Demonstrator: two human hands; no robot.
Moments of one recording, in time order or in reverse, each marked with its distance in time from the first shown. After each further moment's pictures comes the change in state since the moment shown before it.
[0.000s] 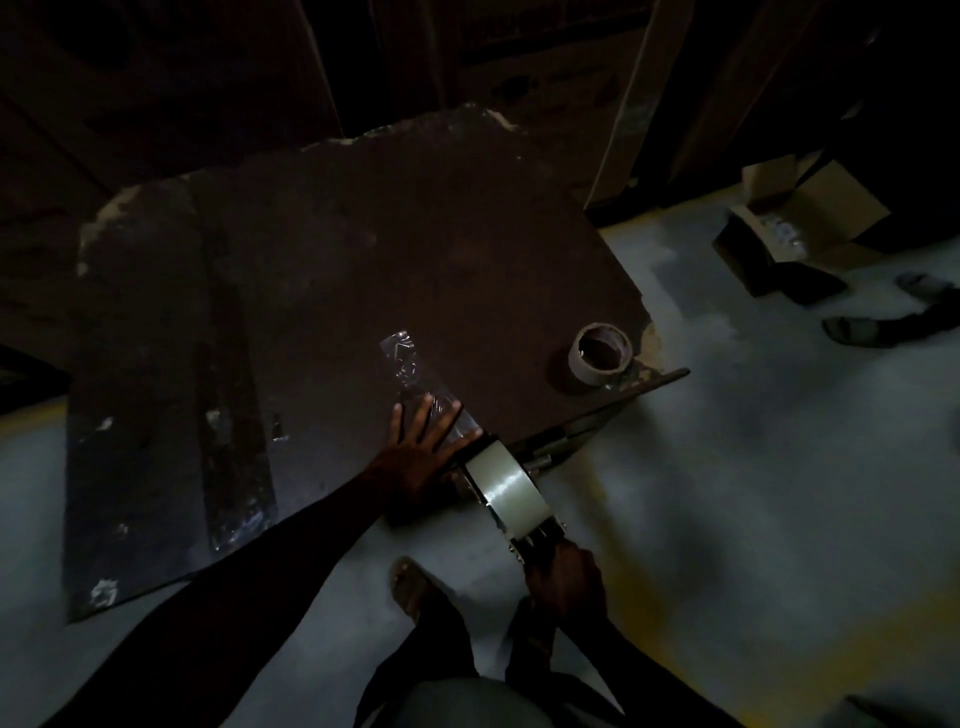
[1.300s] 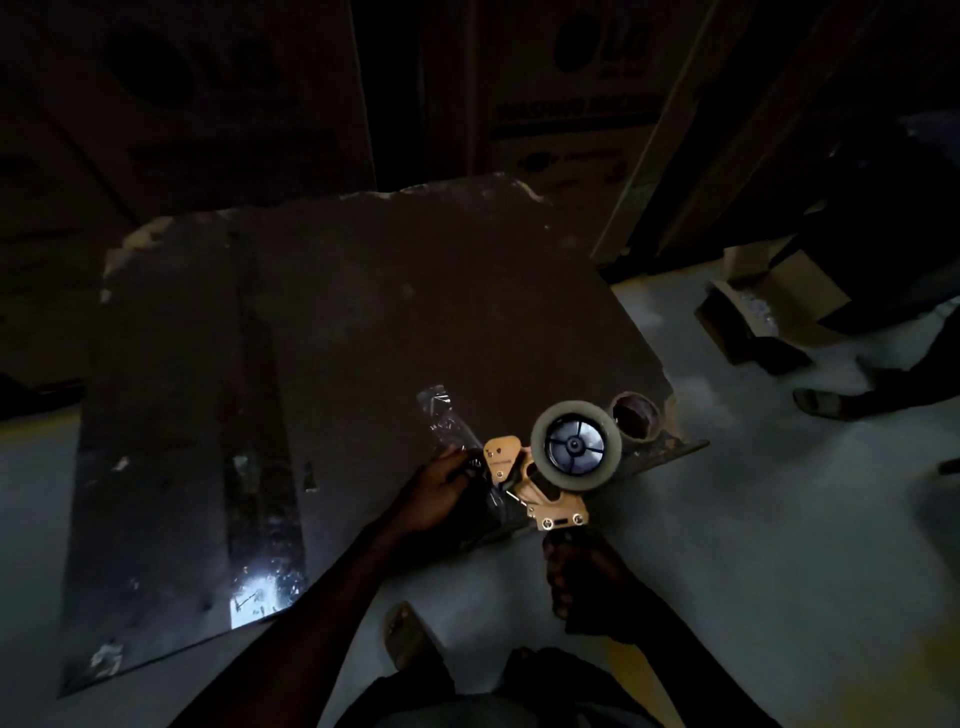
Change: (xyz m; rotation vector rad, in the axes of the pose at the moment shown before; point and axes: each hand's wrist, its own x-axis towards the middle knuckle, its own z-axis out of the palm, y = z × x) left_hand -0.004 -0.036 -0.046 -1.353 0.188 -0.229; right_hand 0.022 -0.092 -0.065 1.126 -0.680 0.259
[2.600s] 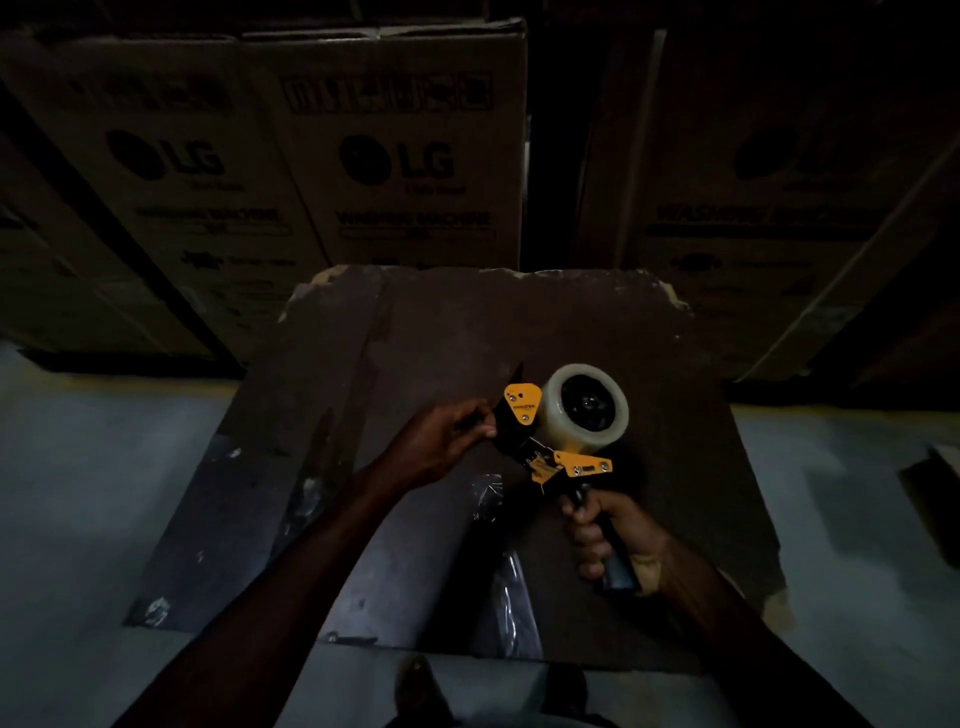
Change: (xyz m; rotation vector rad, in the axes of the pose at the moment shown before) left_hand 0.053 0.125 -0.112 0.258 0.441 0.279; right_hand 0.070 -0.223 0.037 -0.260 -0.560 0.182
